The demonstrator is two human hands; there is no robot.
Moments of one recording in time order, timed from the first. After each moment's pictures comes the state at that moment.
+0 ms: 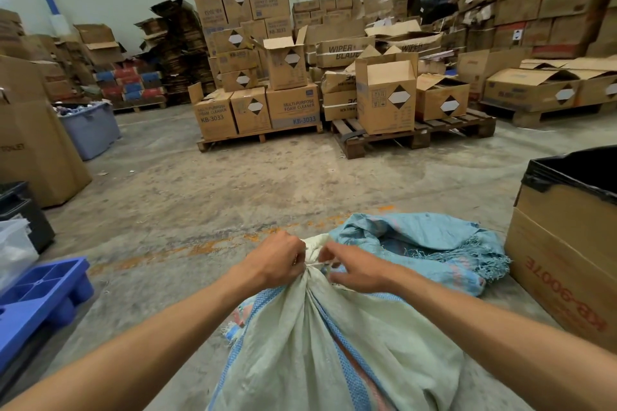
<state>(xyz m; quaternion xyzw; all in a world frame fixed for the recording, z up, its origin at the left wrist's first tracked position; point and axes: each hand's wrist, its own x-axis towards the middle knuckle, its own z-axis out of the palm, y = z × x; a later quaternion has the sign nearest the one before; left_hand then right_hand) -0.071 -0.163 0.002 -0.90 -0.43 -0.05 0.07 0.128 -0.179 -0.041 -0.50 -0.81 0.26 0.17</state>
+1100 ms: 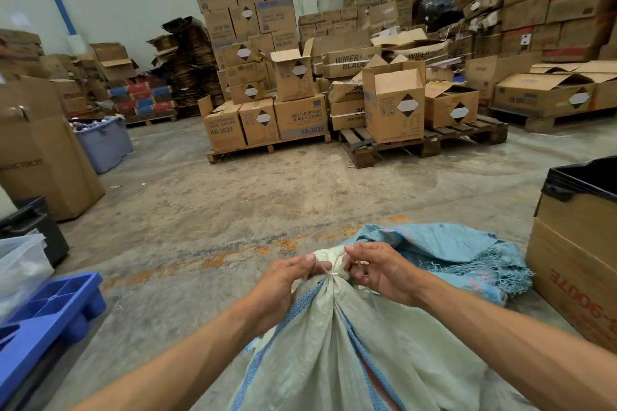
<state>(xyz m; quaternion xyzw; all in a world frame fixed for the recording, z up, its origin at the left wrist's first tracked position) -0.079 -0.198 -0.004 -0.50 -0.39 -0.40 -0.66 0.133 -0.181 -0.026 -0.31 -0.48 0.68 0.45</state>
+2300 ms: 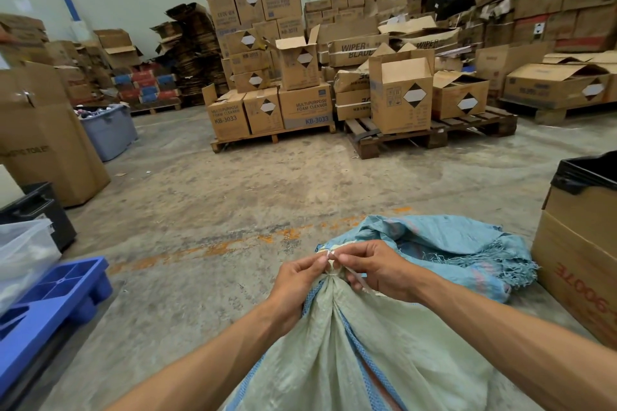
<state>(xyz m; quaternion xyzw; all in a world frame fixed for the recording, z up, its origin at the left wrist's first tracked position) -0.064 -0.195 -0.044 -0.46 -0.43 -0.45 -0.64 0.122 -0.179 -0.043 -0.34 -0.52 0.66 0.42</state>
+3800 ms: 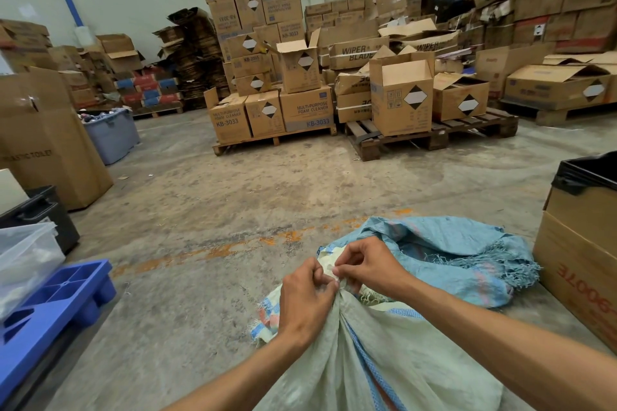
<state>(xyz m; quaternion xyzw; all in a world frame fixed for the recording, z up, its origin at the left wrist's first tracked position) -0.053 -0.220 -0.053 -0.68 -0.56 -0.44 -0.19 0.110 -0.173 -0.048 -0.47 -0.66 0.40 0.41</state>
